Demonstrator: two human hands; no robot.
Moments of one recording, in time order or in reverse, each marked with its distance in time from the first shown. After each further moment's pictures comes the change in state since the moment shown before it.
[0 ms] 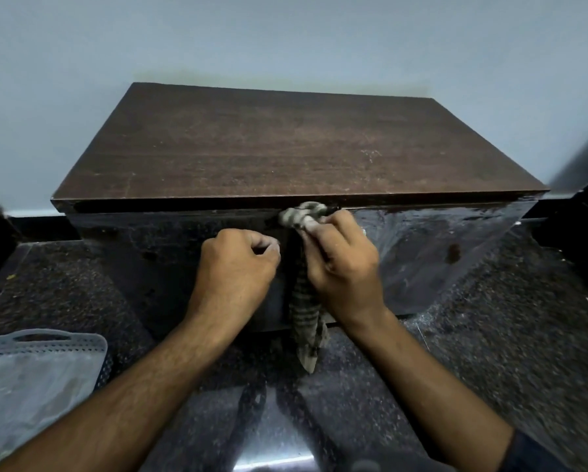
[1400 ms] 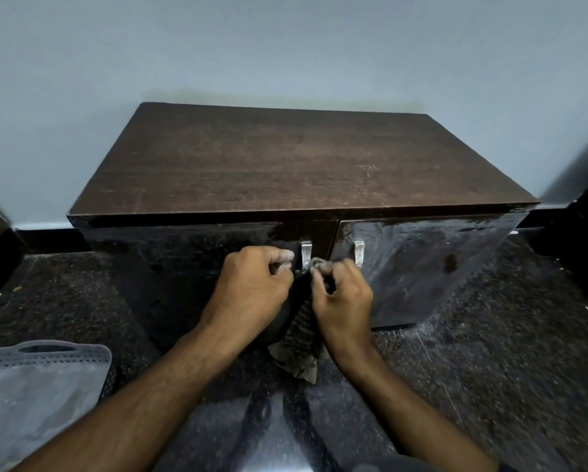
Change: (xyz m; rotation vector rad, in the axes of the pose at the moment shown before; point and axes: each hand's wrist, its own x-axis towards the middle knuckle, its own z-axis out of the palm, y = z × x) left_hand 0.001 -0.006 0.010 0.062 -0.118 0.176; right_hand -0.044 0.003 0.012 0.009 0.007 0.412
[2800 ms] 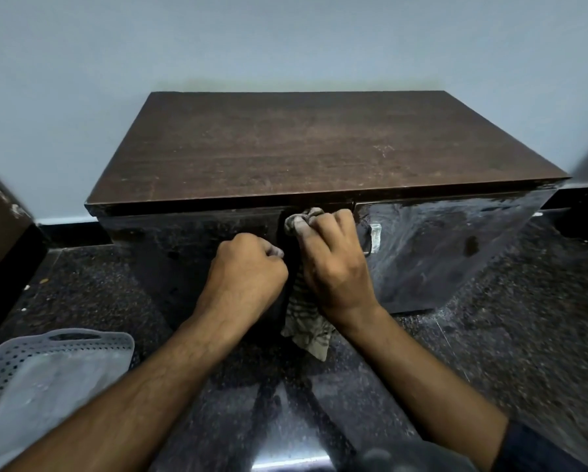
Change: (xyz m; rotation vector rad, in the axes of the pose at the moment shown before) left_hand -0.001 -0.005 -0.019 0.072 0.013 -0.281; right_hand 0.028 -0.034 0.009 -0.182 -0.023 -0.576
